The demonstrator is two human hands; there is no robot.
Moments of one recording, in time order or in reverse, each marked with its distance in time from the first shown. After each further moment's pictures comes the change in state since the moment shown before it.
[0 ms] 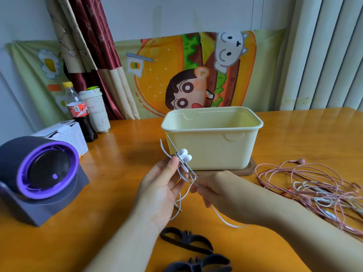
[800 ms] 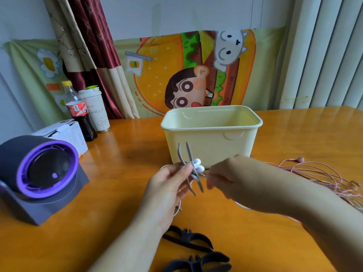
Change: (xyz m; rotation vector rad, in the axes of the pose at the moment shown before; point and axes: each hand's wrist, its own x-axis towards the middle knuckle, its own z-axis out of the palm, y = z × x) left_hand -0.004 -0.006 -0.002 0.318 -0.064 -0.026; right_hand -0.014 -0.016 -0.037 -0.222 0.022 0.105
